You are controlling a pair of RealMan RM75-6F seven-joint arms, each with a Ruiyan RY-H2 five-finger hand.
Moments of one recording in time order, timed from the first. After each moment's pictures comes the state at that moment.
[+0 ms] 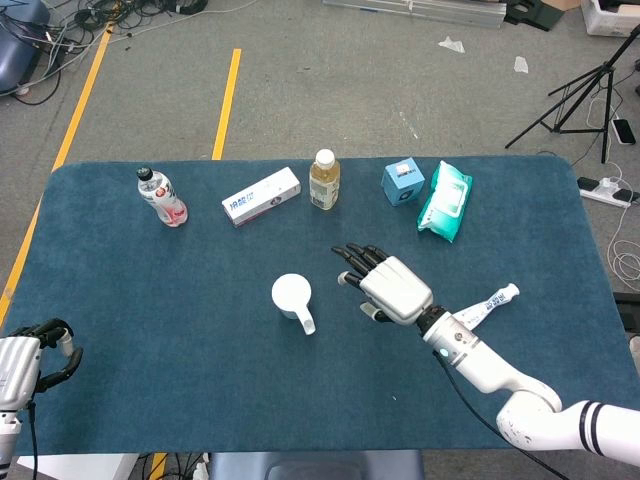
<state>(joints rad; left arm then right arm) -0.10 -1.14 -0.05 -1.55 1.52 1.52 -0.08 0.72 -1.27 0.23 -1.73 -1.45 0.87 -0.32</state>
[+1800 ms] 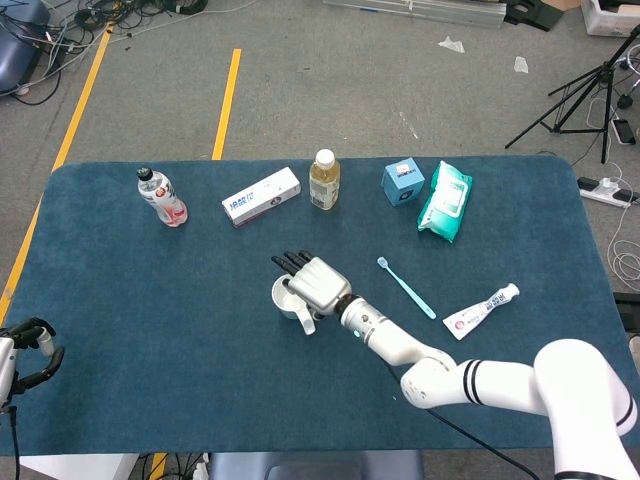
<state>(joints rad) -0.08 -1.08 -0.06 -1.55 1.50 1.52 -0.21 1.09 -1.62 0.19 -1.40 -1.05 0.72 -0.55</state>
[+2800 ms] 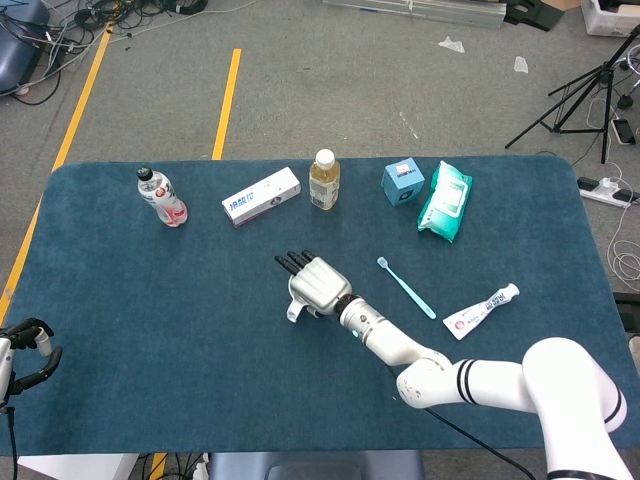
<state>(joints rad) -0.07 -1.07 -0.06 -1.56 1.51 1.53 -0.22 1.12 -1.64 0.15 -1.38 -0.99 0.75 -0.59</state>
